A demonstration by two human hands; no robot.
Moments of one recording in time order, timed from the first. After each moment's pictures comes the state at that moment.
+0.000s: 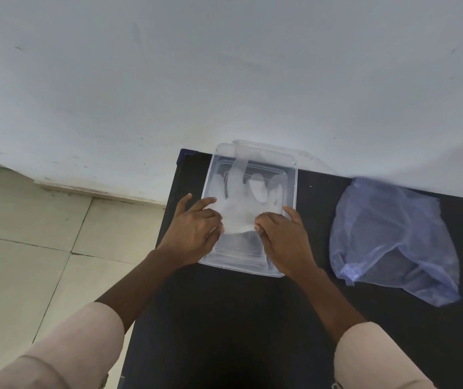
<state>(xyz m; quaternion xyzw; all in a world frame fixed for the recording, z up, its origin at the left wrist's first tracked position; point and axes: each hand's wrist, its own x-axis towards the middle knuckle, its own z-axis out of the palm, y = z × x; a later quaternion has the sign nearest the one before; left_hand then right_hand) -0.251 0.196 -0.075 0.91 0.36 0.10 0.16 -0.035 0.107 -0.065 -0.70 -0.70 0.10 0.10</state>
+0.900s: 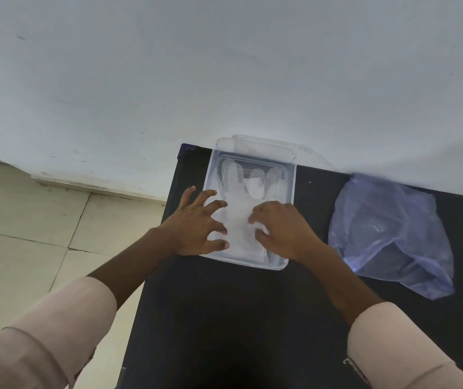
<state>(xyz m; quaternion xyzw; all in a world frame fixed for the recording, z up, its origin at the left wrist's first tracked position) -0.250 0.207 -0.053 0.93 0.28 -0.15 0.16 -0.035 0.124 -0.023 -0.64 -0.73 0.25 -0.02</state>
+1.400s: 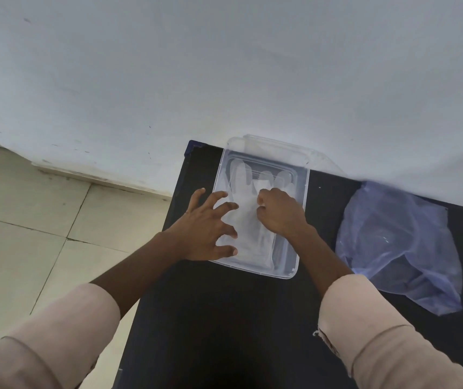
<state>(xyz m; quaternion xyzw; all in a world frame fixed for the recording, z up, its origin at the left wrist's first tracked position) -0.247 0.206 -0.056 0.94 0.28 -0.11 0.18 -0.051 0.180 -0.033 -0.75 -0.60 0.28 -0.05</state>
